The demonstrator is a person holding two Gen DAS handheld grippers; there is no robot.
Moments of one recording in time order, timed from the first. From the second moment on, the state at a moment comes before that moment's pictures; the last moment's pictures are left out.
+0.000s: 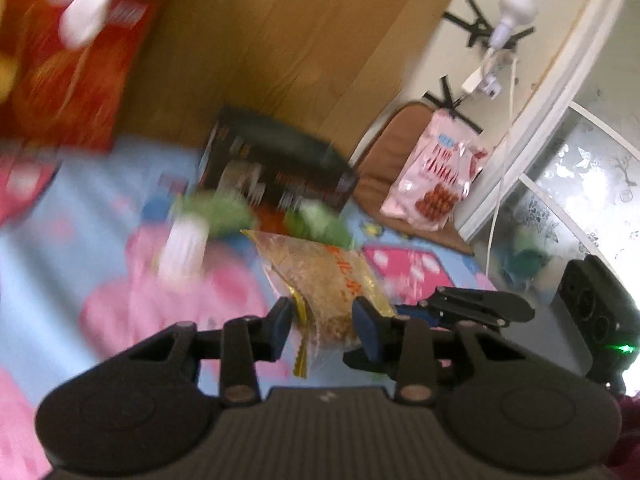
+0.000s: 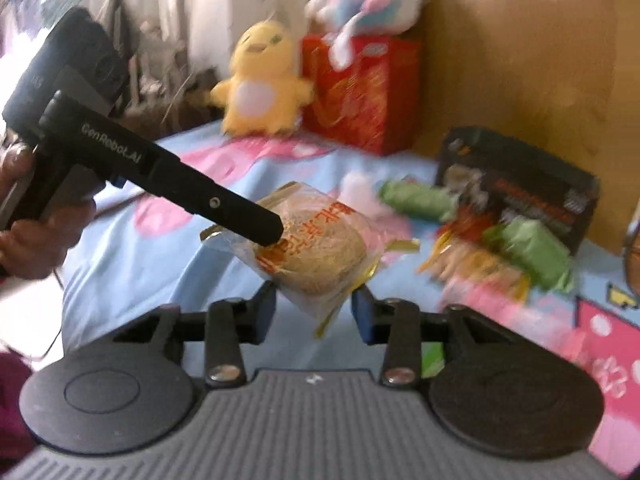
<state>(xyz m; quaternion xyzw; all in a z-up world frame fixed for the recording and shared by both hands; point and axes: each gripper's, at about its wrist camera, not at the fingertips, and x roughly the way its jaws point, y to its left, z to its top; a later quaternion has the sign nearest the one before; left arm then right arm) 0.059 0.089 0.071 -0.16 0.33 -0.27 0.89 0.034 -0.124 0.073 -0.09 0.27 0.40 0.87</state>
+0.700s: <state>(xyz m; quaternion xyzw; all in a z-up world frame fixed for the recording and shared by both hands) 0.212 0.094 0.106 -0.12 0.28 -0.22 0.93 0.232 -0.160 0.089 -0.03 0.28 0.27 0.92</state>
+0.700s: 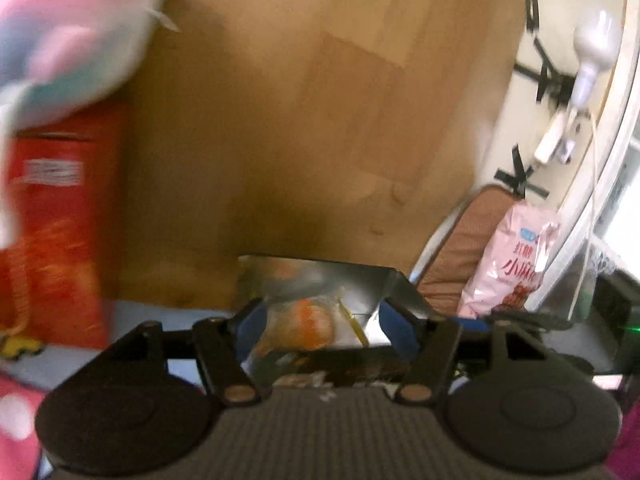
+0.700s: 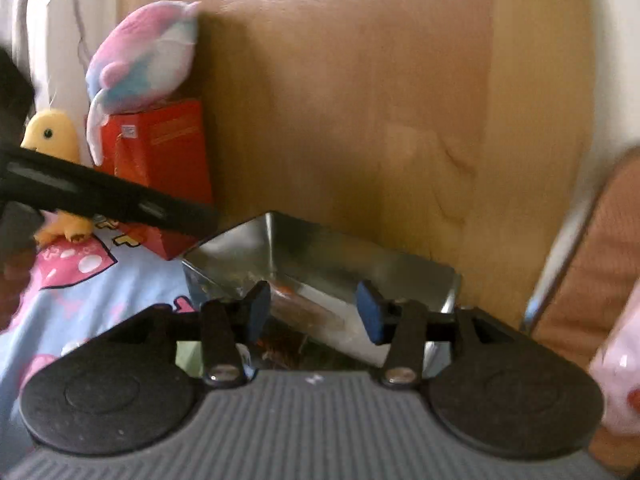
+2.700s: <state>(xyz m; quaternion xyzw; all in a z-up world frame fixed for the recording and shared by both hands) 0.113 0.088 0.034 -0.17 0.35 -0.22 0.89 0.126 -0.077 0.036 -0.11 0.34 0.39 0.85</state>
